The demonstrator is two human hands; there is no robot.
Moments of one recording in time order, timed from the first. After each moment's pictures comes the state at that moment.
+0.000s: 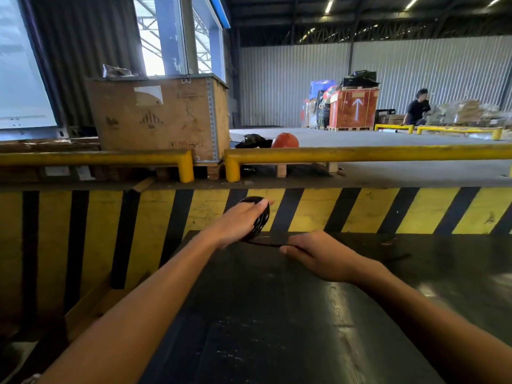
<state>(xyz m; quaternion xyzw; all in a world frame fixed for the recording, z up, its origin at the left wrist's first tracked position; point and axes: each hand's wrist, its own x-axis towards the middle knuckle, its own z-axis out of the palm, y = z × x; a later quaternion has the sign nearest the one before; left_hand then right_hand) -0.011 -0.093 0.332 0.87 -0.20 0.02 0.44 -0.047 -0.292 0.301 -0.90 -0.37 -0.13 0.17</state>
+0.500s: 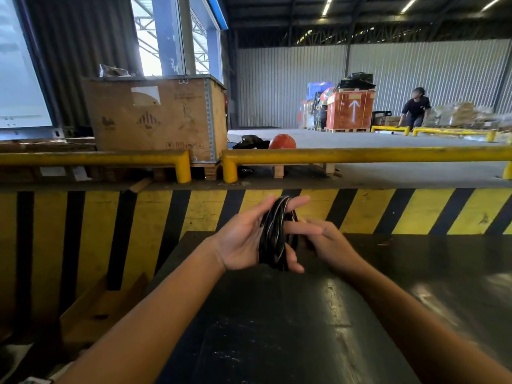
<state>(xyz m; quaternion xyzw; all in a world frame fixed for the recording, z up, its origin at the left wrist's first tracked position) -0.050 -0.110 0.333 0.43 -0.37 -0.41 0.71 -0.044 -0.305 0.292 -0.79 -0.27 -0.09 0.54</state>
